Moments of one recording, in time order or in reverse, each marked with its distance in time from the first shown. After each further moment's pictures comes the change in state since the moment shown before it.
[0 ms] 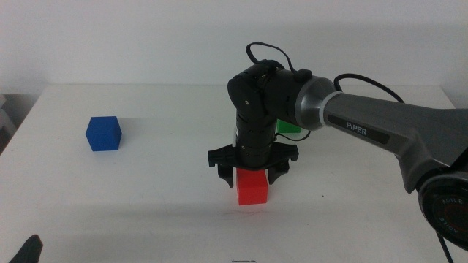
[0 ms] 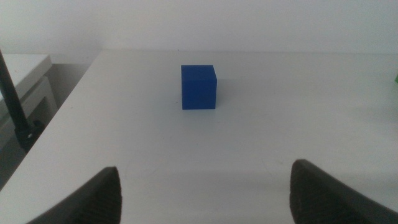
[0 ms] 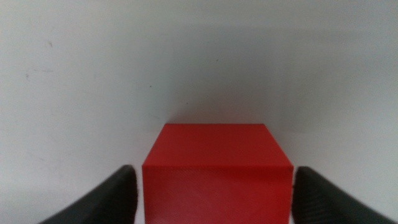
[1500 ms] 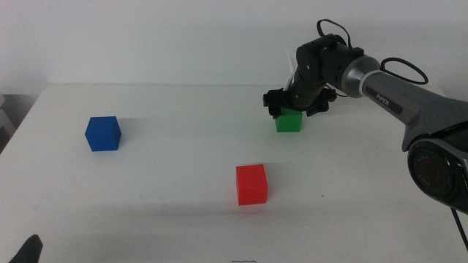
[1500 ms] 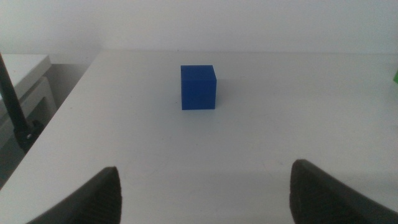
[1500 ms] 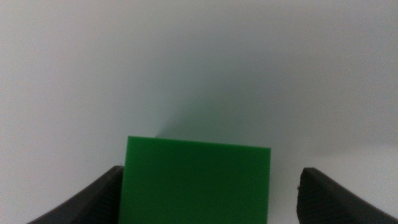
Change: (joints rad) left arm 0.000 0.000 0.000 0.000 0.000 0.000; right arm -0.309 0.227 -0.330 -0.079 -0.237 -0.281
